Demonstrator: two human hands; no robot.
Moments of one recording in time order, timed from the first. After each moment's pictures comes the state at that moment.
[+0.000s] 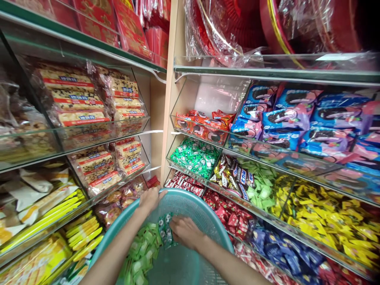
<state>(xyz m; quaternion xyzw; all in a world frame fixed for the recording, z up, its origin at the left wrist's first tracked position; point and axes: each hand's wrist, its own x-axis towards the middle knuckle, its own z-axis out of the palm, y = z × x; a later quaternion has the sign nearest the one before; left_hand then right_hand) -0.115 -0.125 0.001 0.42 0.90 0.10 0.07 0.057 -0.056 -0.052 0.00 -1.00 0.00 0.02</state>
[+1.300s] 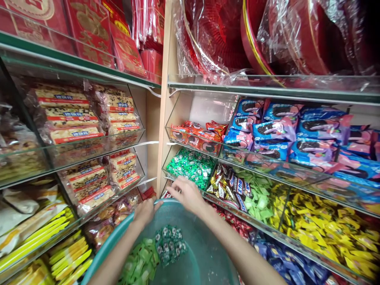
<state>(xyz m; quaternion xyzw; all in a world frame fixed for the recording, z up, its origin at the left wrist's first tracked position) -0.128 -0.120 -0.004 0.42 0.90 0.11 0.07 0.016 -0.007 0.083 -0.10 -0.95 0.12 0.26</state>
